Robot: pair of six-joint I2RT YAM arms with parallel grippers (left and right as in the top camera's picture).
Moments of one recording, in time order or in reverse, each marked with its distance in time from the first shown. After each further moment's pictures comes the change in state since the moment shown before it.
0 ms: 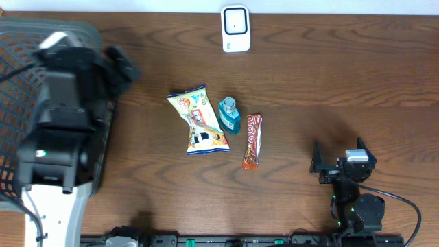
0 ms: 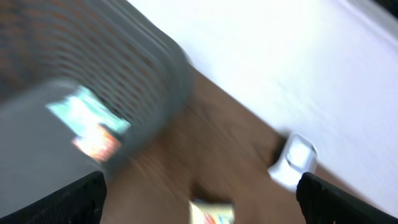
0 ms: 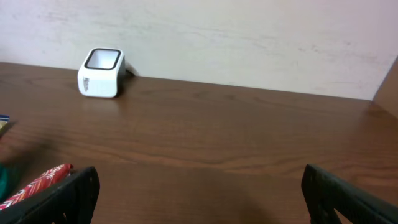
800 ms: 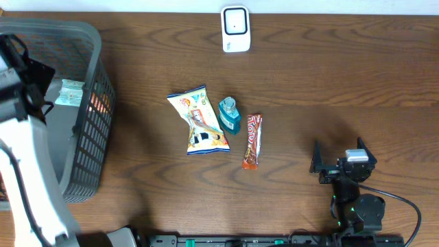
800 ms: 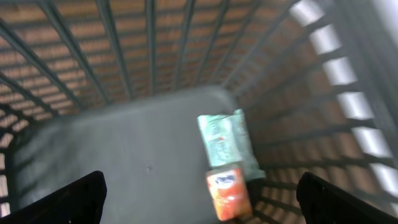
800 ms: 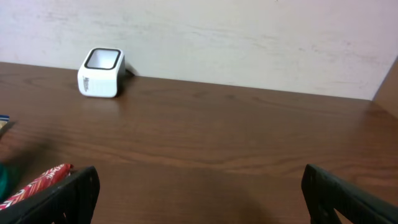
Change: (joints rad) left arm 0.508 0.314 0.034 -0.066 -0.013 -0.081; right arm 0.000 0.000 0.000 0.000 0.000 0.000
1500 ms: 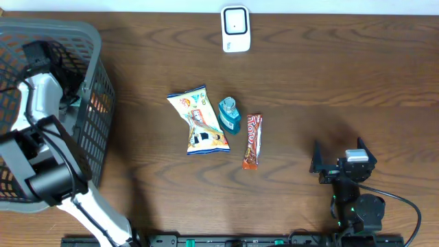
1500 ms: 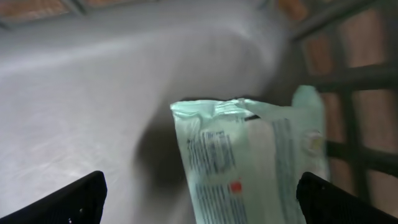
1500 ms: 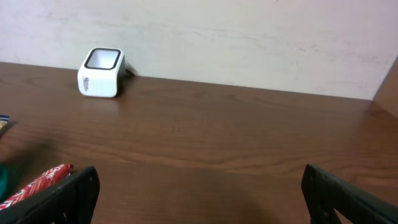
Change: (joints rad) left arm 0.011 0.570 0.000 0.277 0.116 -0.055; right arm 0.000 0.000 0.000 0.000 0.000 0.000
